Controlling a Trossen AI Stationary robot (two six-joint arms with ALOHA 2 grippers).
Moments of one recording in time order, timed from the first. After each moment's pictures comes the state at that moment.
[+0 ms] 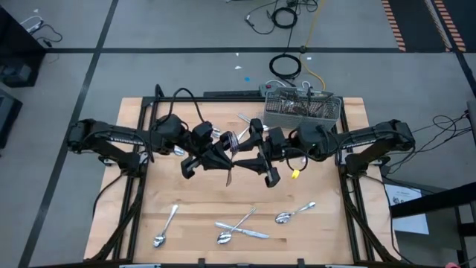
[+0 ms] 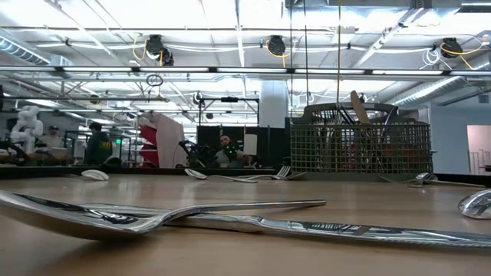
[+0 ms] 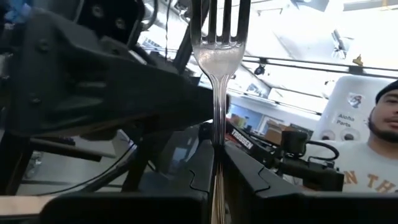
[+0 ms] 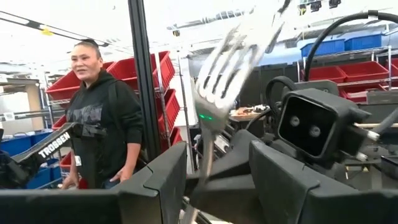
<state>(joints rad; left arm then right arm) -0.02 1.37 1.03 0.73 0.60 -0.60 0.14 1.47 1.27 0.51 -0.10 0.17</state>
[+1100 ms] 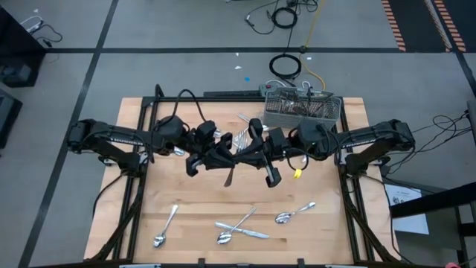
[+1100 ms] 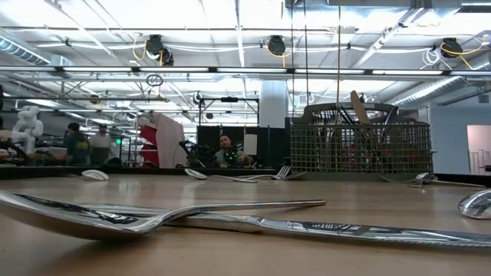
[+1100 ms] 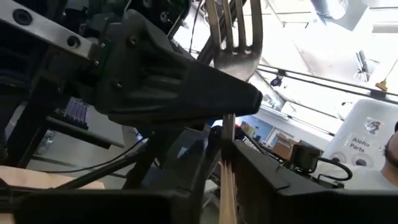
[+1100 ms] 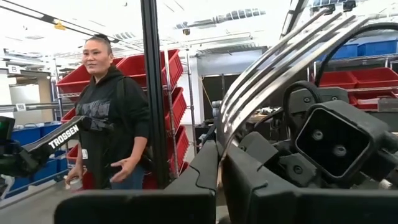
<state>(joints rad) -0.02 1.37 1.03 0.69 0.51 -0.69 0.14 1.47 1.26 0.52 -0.16 0.14</state>
